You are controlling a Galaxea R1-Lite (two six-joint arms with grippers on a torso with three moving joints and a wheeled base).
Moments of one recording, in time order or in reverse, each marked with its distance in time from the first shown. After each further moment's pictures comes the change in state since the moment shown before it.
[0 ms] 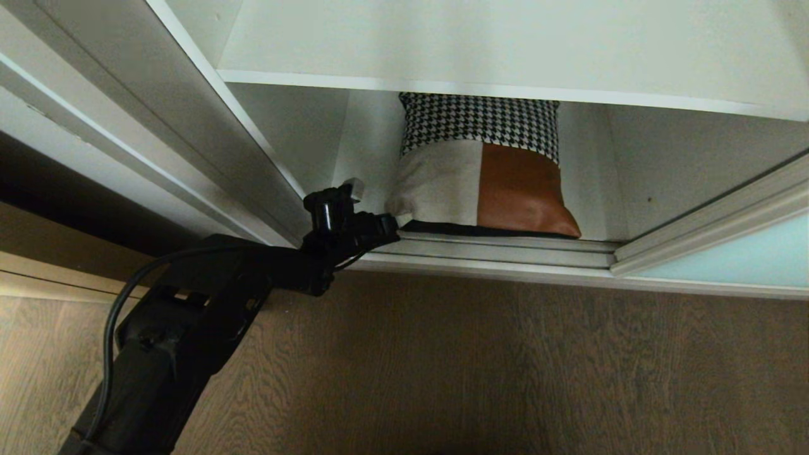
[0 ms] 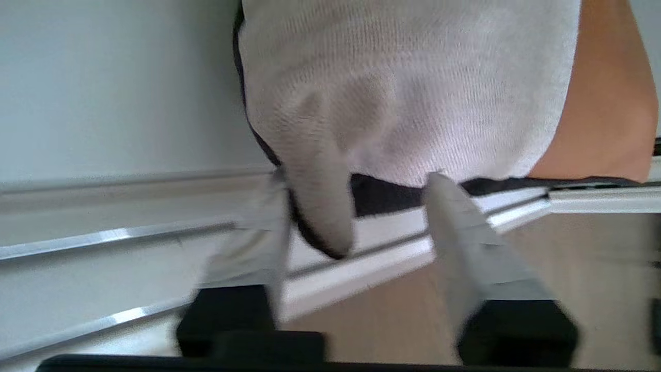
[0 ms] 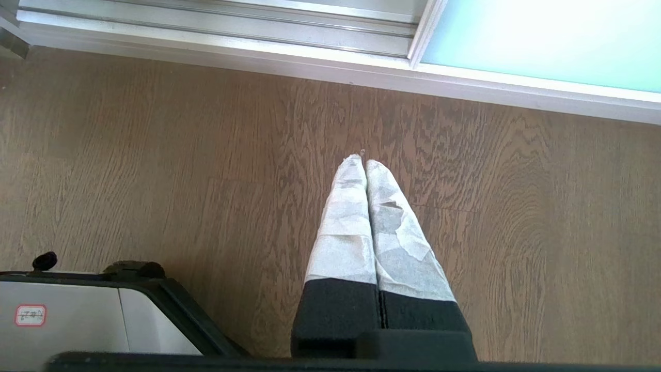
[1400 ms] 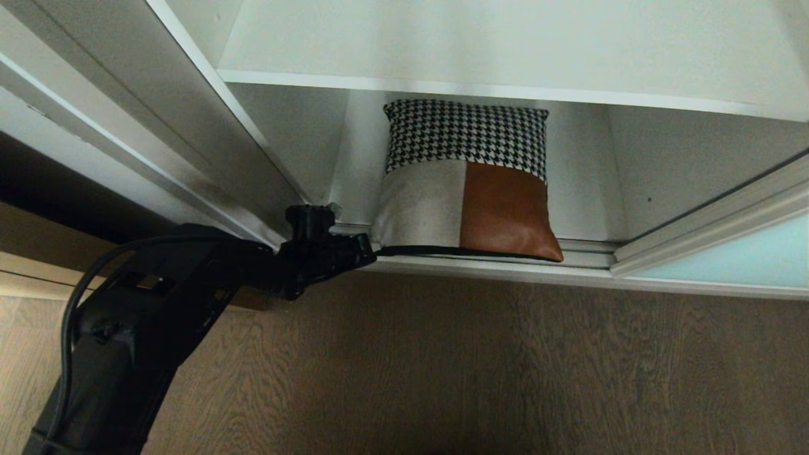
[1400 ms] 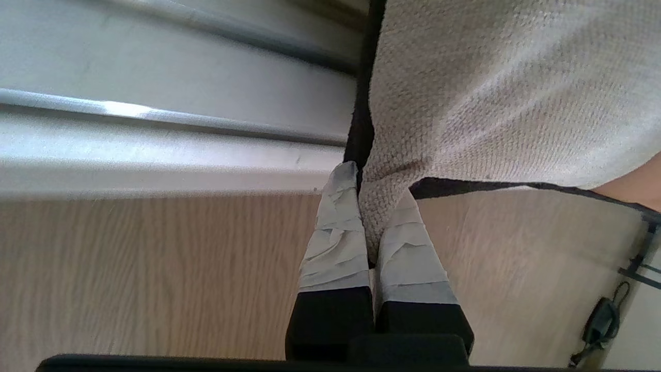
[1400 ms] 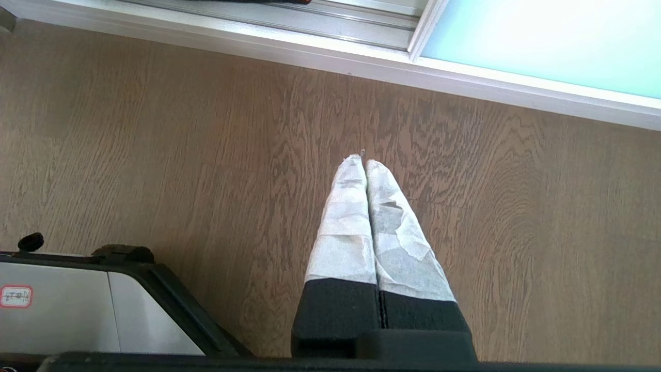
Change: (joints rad) left arm 0.070 -0.093 0.210 0.195 0.009 -0.133; right arm 0.000 0.000 -0.018 0.043 -0.002 -0.049
